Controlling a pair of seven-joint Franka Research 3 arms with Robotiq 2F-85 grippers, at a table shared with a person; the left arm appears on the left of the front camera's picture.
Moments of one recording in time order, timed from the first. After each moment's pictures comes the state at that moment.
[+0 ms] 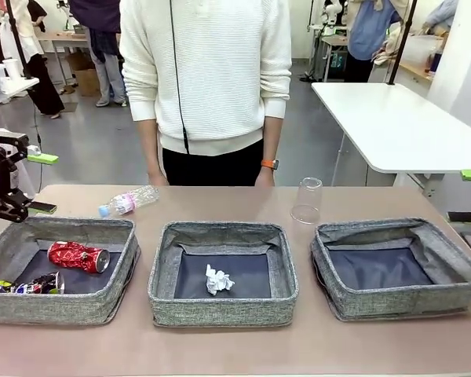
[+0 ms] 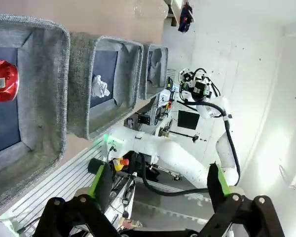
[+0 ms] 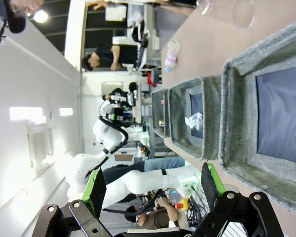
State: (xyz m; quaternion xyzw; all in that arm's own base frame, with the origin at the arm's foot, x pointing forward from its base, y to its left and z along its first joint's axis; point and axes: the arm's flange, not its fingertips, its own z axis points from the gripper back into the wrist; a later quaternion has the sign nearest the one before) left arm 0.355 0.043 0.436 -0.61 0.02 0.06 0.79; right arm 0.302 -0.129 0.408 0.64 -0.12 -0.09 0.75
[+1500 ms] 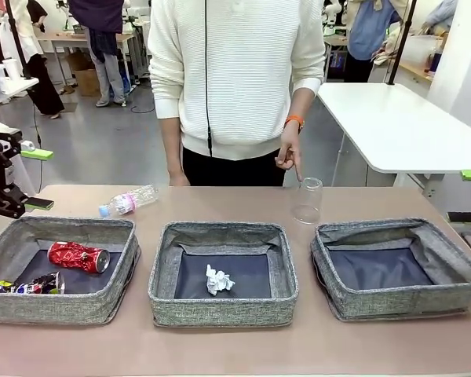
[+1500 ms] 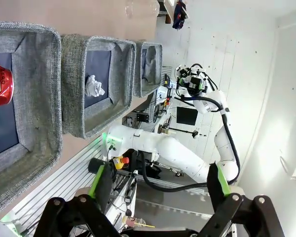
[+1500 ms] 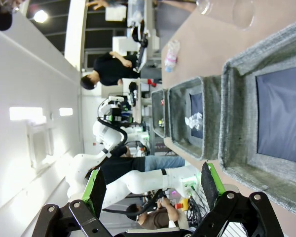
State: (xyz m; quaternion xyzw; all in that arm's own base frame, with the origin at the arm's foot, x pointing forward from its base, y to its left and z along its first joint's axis) left arm 0.354 0.046 0.444 -0.62 0.01 0.04 0.79; right arm 0.302 -0.129 0.408 0.64 -0.12 -0.09 0.75
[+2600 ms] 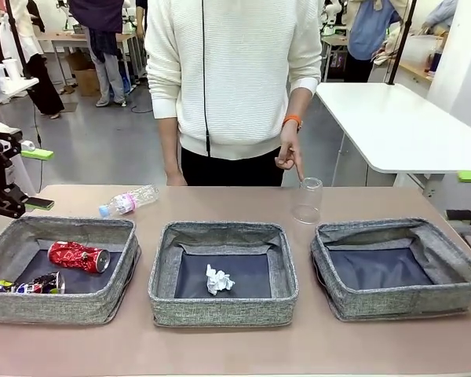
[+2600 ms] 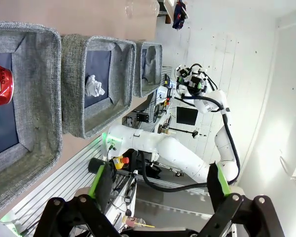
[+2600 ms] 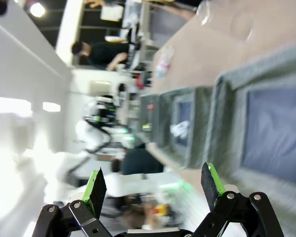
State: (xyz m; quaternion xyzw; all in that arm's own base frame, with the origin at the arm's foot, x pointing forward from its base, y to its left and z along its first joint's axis) left arm 0.354 0.046 0.443 -0.62 0.01 0.04 0.79; right arm 0.318 -0.125 0.413 0.60 -0.16 -0.05 0.78
